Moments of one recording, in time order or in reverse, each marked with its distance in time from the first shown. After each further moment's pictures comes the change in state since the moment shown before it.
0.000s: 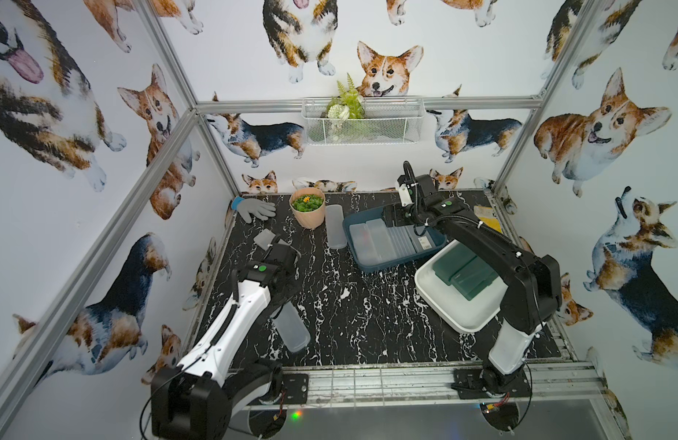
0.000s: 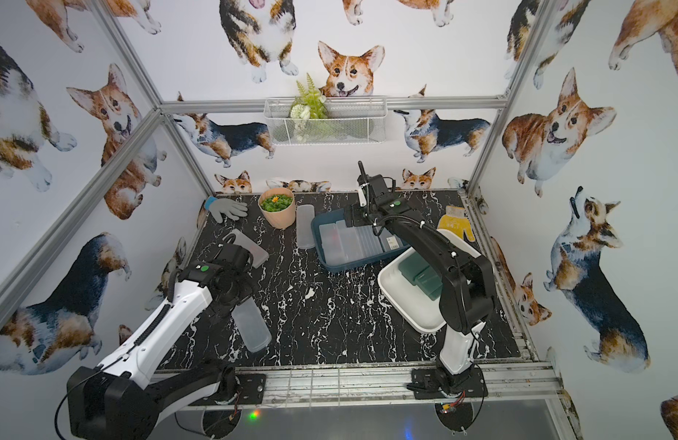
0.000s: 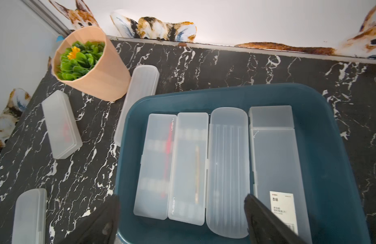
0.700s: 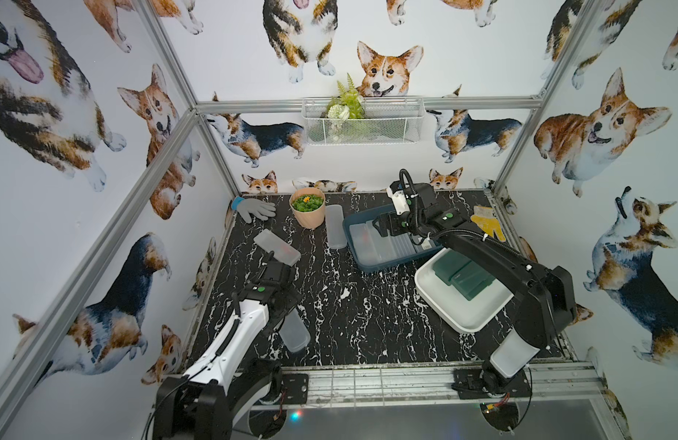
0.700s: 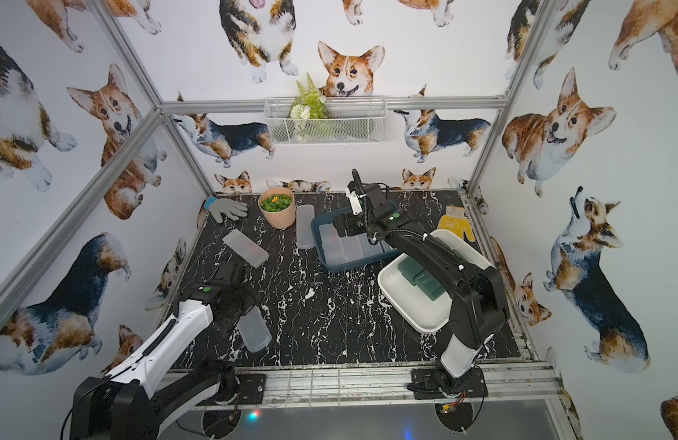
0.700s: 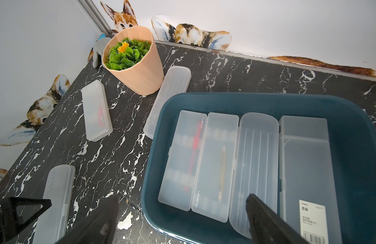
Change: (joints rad) left arm 0.072 -0.066 -0.260 0.286 0.110 -0.012; right arm 0.060 -0.103 -0.124 0.103 -0.046 -0.036
